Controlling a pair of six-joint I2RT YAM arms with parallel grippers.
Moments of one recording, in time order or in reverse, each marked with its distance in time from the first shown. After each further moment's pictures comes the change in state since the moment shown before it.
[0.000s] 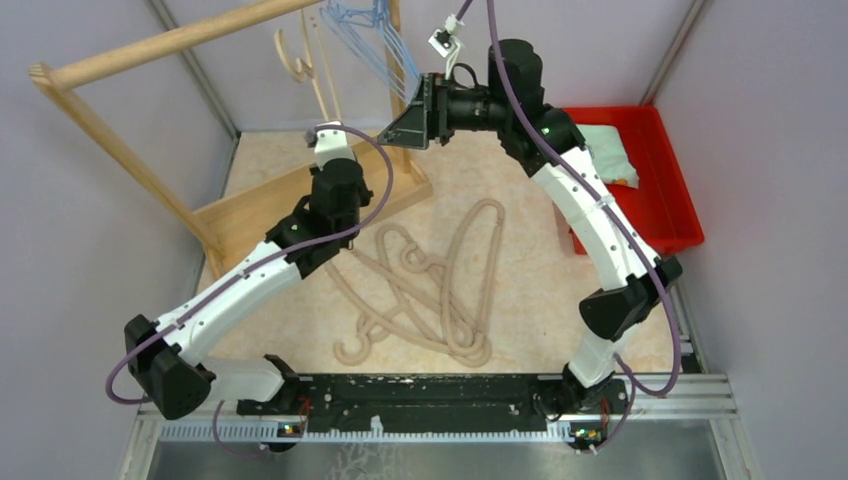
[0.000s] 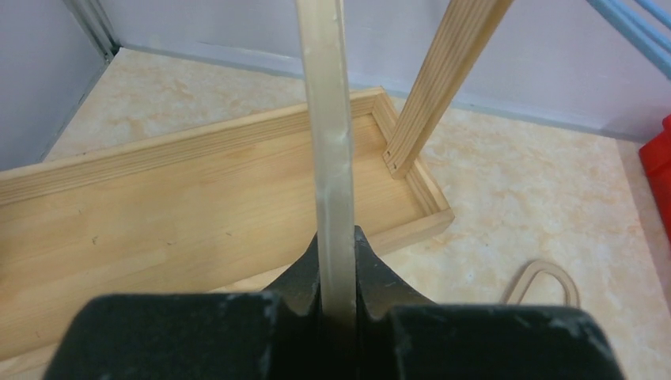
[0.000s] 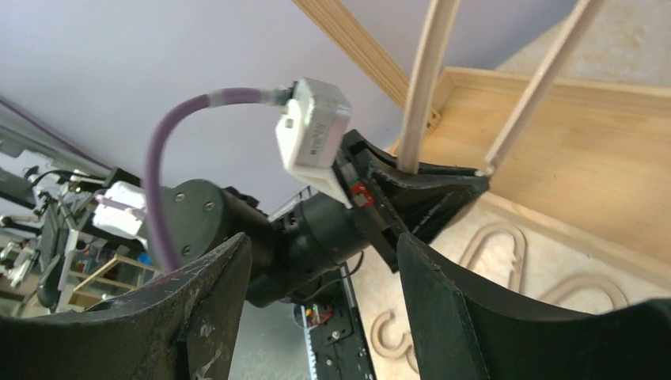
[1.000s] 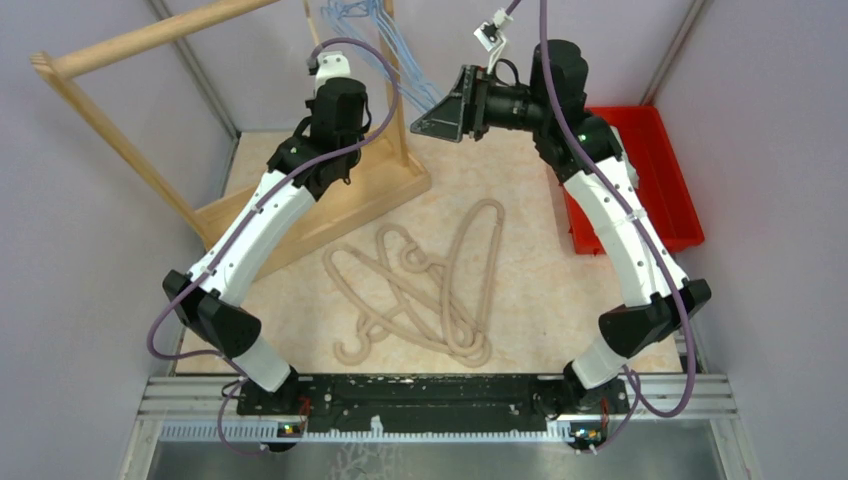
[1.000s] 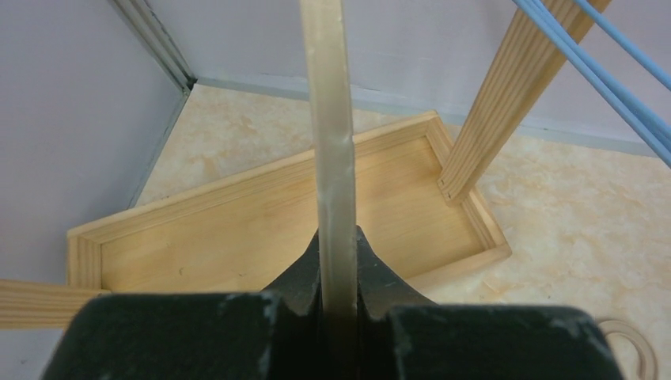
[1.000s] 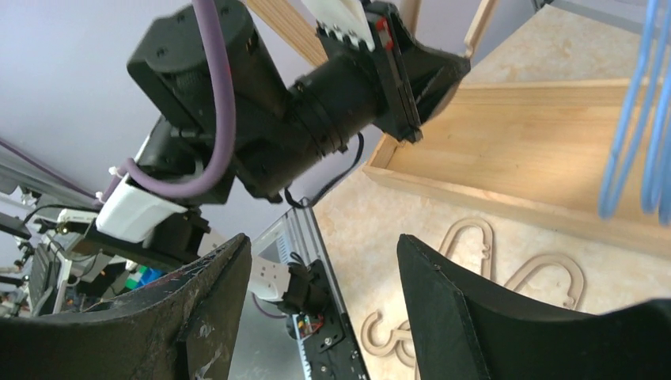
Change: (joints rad) left arm 0.139 0.352 0.600 -0.370 0.009 0.089; right arm -0.127 -0.135 -0.146 0.039 -0.004 0.034
